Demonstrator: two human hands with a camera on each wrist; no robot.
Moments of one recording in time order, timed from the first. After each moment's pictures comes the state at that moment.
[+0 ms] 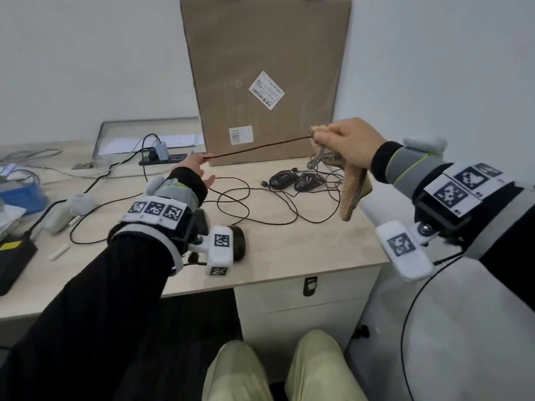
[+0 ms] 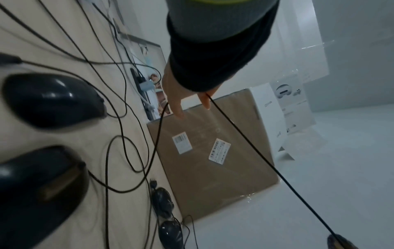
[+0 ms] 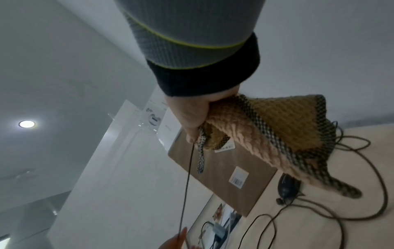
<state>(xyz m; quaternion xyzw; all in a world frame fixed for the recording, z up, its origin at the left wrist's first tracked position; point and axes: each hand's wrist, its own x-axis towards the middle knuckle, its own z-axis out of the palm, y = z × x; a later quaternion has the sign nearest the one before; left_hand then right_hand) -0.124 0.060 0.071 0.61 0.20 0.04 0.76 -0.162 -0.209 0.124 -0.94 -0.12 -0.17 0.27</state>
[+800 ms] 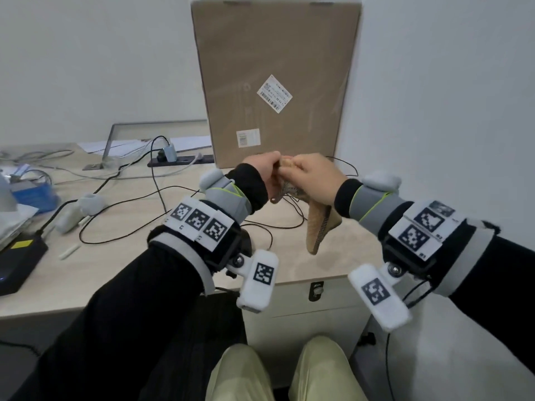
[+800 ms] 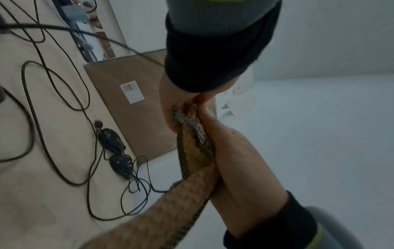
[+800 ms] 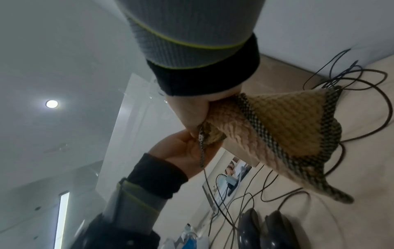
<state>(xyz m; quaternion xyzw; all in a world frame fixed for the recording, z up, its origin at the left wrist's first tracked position) -0.155 -0.031 0.092 0.59 0.05 -0.14 0.80 -0.172 -0.147 0.087 -0.92 -0.19 -0.12 0.31</state>
